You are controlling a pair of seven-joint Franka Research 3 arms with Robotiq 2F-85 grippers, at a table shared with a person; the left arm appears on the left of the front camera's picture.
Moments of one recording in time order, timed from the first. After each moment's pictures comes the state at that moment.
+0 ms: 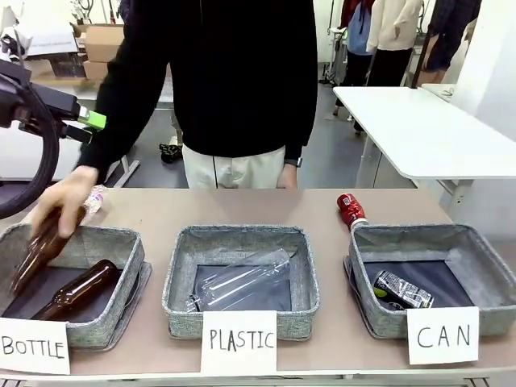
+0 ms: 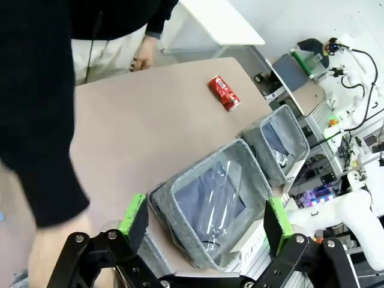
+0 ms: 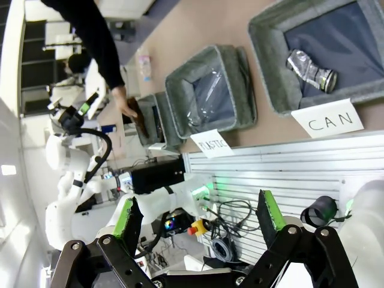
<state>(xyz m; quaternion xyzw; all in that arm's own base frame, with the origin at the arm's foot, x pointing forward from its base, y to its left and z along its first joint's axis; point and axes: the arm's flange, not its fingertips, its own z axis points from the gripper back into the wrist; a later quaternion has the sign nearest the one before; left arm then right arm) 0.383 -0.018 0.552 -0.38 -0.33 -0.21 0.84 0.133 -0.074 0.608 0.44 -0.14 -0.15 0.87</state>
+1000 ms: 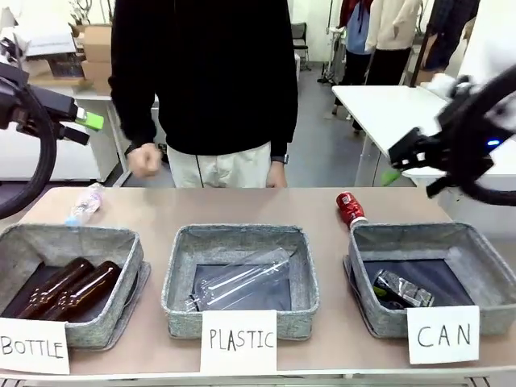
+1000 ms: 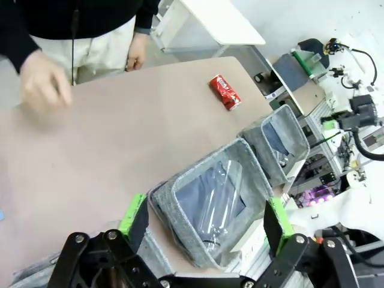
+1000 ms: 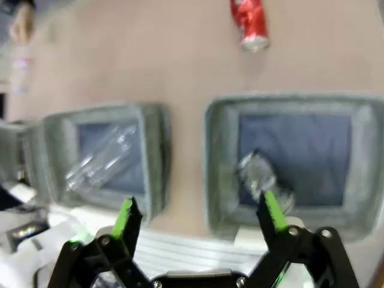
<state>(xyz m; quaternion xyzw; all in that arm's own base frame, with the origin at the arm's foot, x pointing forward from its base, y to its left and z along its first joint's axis) 0.385 -0.017 0.549 -0.38 -0.33 -0.21 0.84 0.340 0.096 0.525 0.14 -0.17 -0.01 0.98</state>
